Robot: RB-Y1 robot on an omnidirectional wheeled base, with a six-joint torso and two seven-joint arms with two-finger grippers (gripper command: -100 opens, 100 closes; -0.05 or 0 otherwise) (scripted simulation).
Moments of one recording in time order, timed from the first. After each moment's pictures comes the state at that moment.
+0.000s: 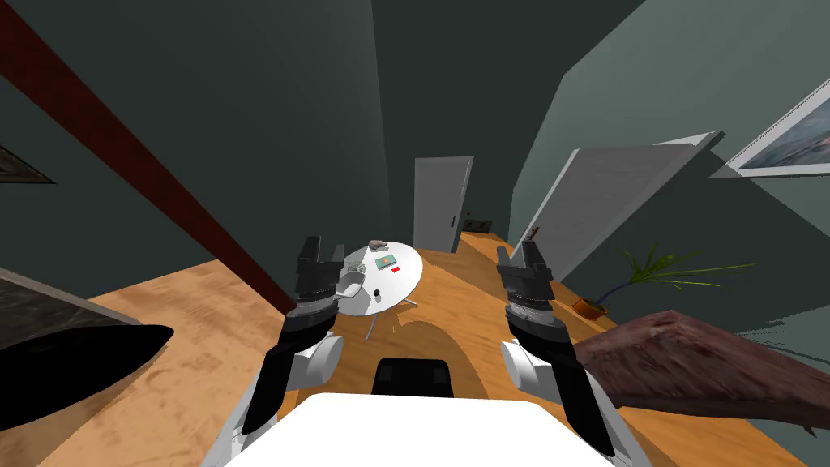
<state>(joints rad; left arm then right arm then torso) 0.49 0.02 -0.02 -2.37 0.02 -0.50 -0.14 0.49 -0.05 -0.06 -2.40 0.11 -0.49 -0.04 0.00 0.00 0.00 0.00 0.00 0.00</state>
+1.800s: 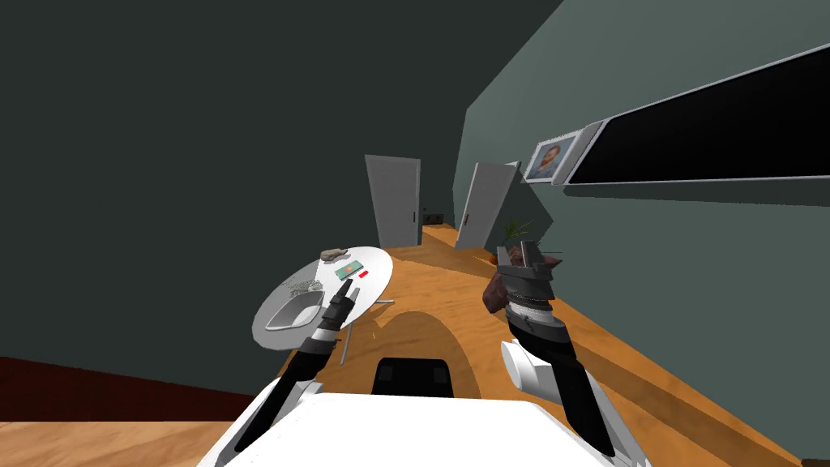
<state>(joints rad) 0.59 0.34 -0.09 -1.92 0.12 -0.52 0.05 0.49 -0.05 -0.06 -2.40 0.11 -0.49 -0.04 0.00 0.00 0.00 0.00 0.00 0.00</state>
